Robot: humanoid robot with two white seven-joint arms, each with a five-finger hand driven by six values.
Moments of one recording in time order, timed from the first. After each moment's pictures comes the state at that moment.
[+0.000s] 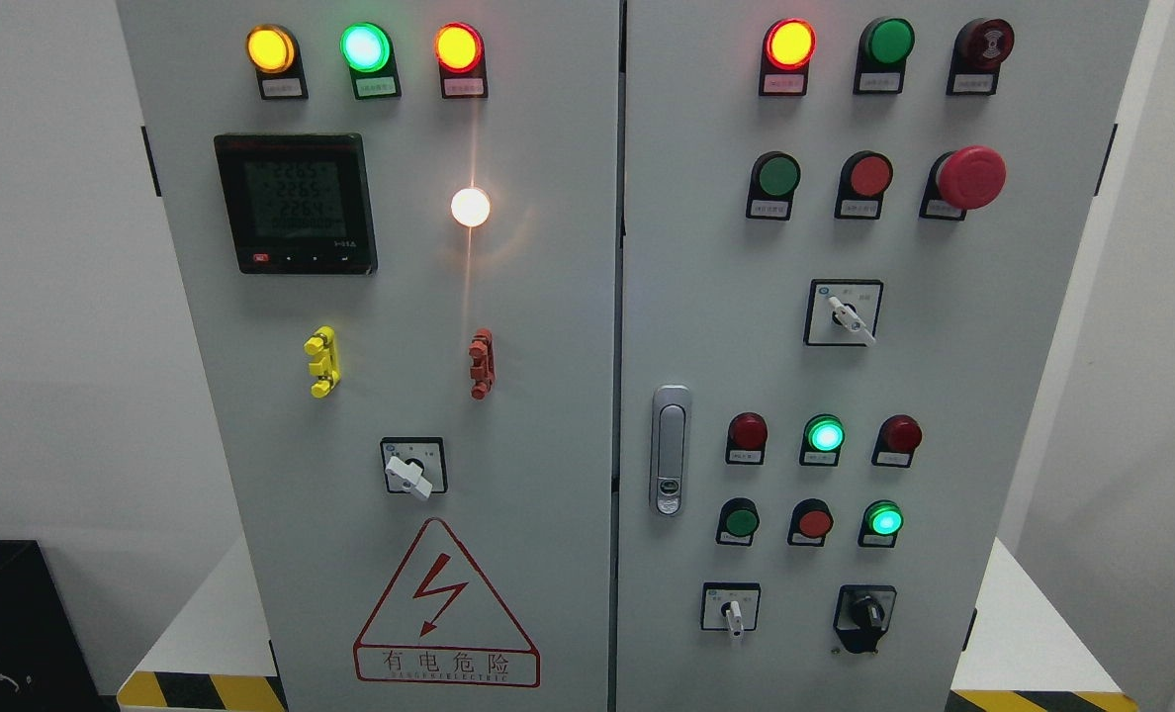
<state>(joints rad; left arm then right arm) 0.00 -0.10 -0.07 -0.07 0.08 -0.09 0.02 0.05 0.10 0.02 -0.09 0.08 -0.13 0.01</state>
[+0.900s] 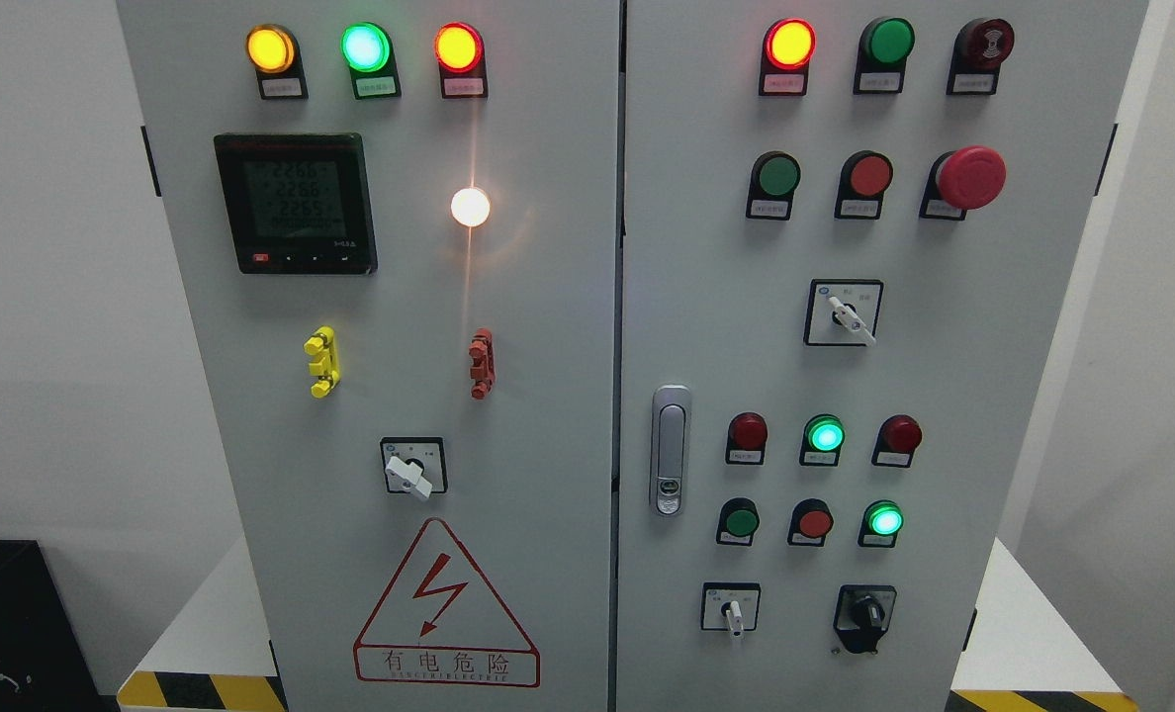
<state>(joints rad) 0.00 -0.10 -0.07 -0.07 0.08 -0.09 0.02 0.06 0.09 0.00 -0.10 0.09 -0.12 0.02</state>
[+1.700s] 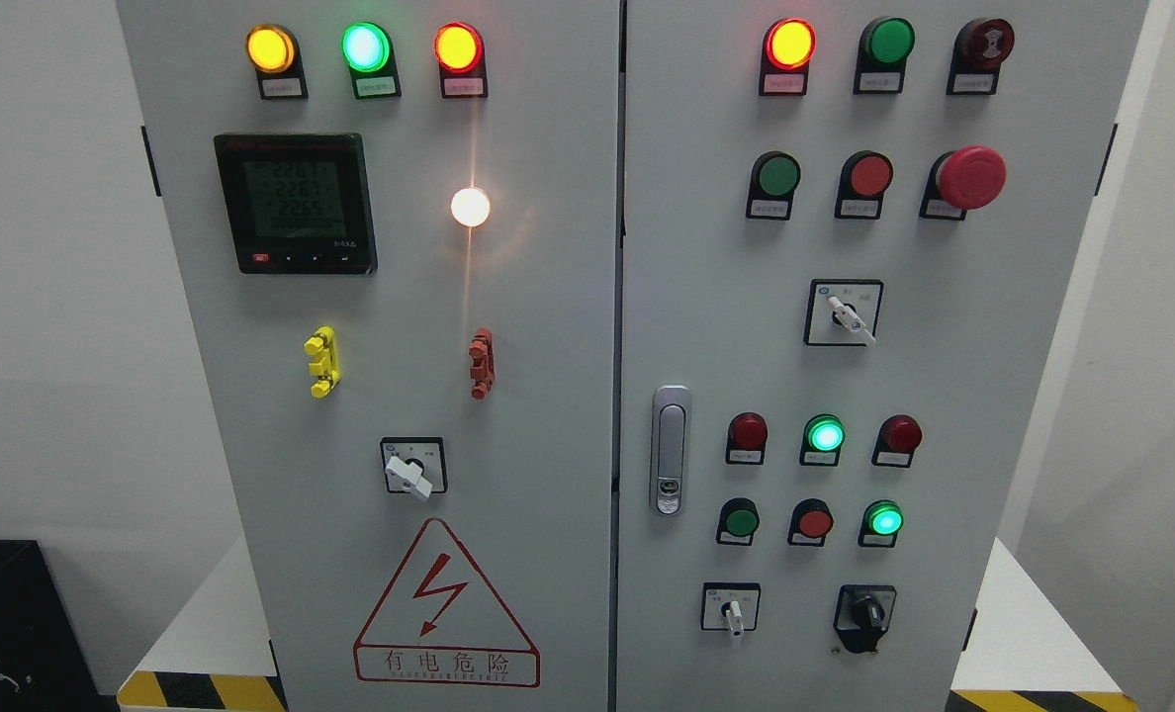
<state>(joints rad) 0.00 -0.10 -0.07 -0.07 0.08 -0.09 0.02 0.07 0.09 0.05 -0.32 0.19 0.06 0.05</state>
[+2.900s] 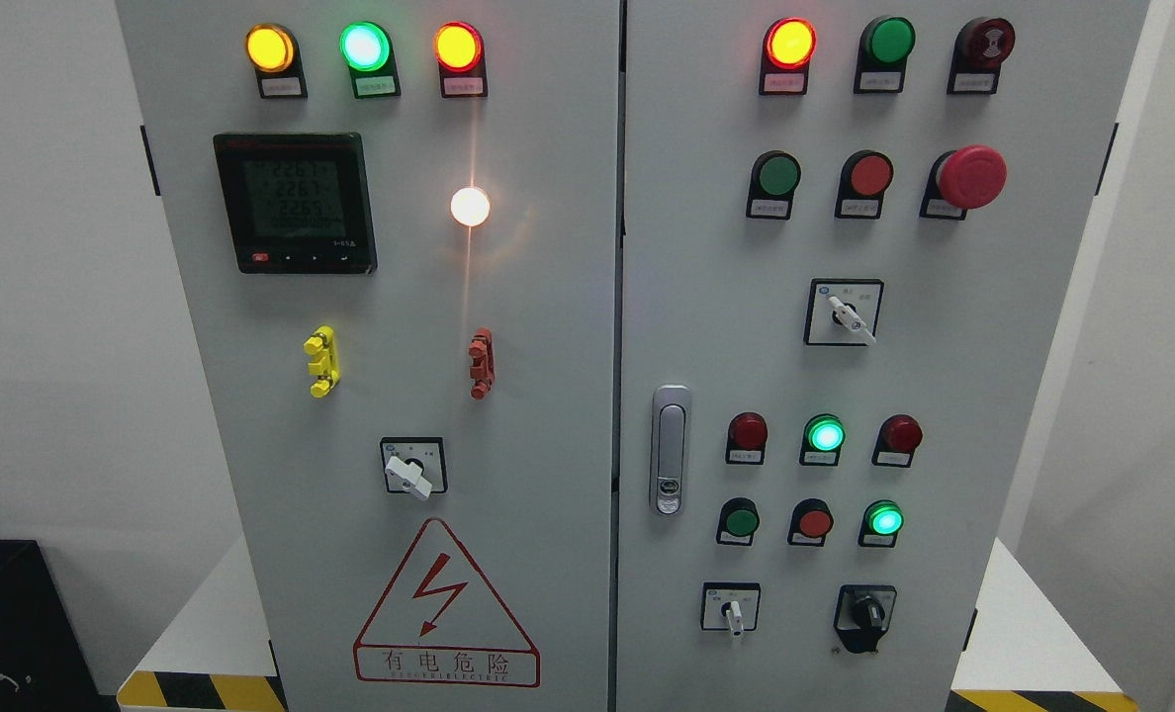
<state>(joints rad) 0.00 -0.10 -0.07 -0.07 0.08 -0.09 0.02 0.08 0.09 0.13 -0.78 0.70 0.07 -0.10</state>
